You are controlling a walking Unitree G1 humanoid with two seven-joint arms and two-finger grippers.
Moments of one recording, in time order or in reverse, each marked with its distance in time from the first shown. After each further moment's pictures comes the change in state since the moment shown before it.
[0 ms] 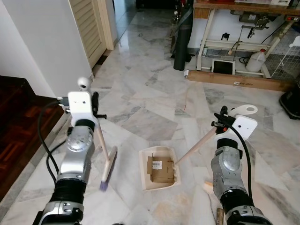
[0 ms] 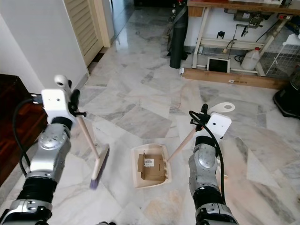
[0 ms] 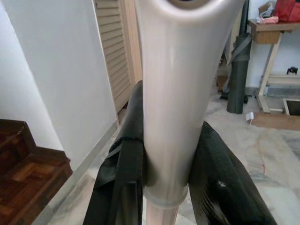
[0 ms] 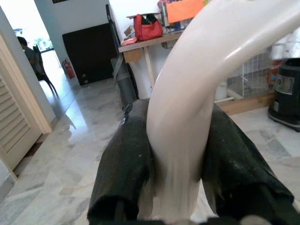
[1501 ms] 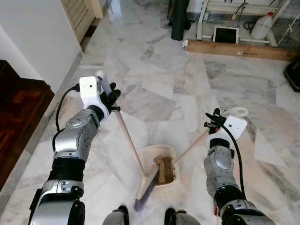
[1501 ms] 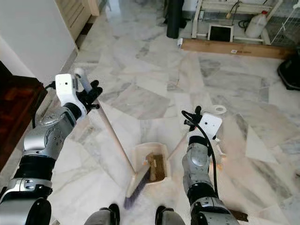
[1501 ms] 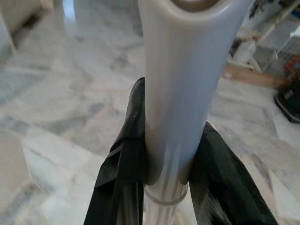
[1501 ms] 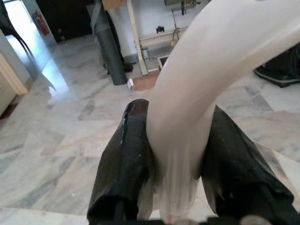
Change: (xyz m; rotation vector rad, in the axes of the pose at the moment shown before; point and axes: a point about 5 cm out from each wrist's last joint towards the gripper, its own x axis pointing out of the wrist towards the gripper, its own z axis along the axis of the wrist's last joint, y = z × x) left arm 0.026 -0.013 0.032 -0.272 0.175 -0.315; right arm 0.004 0.014 -0.011 -0.006 0.060 -0.014
